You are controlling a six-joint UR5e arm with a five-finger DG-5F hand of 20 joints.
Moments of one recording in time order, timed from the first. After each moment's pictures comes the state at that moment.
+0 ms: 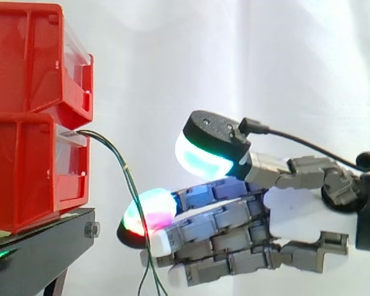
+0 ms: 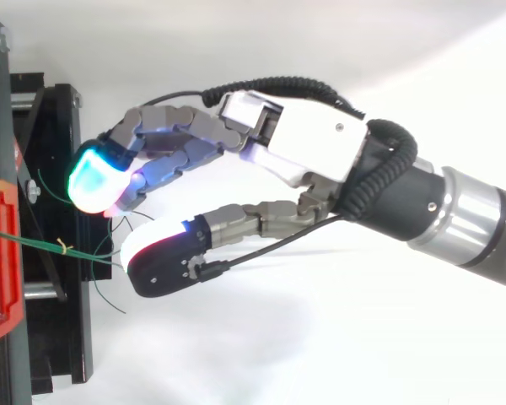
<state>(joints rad) 0.22 -2.36 -1.26 -2.52 -1.02 -0.19</state>
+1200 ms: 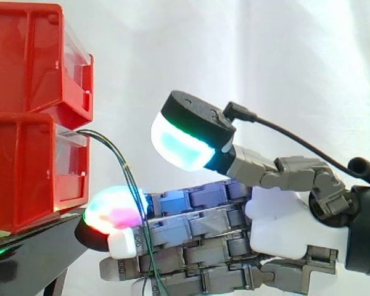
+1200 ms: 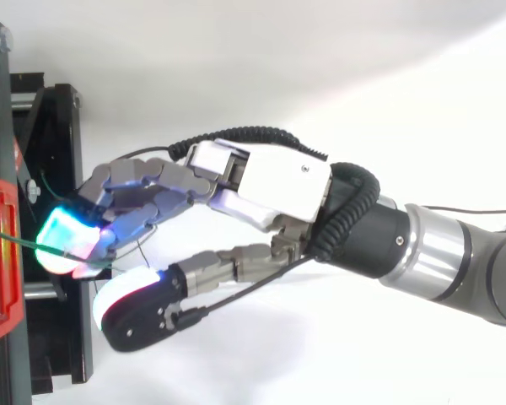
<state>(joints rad) 0.25 -2.42 -1.18 -2.52 -1.02 -0.05</state>
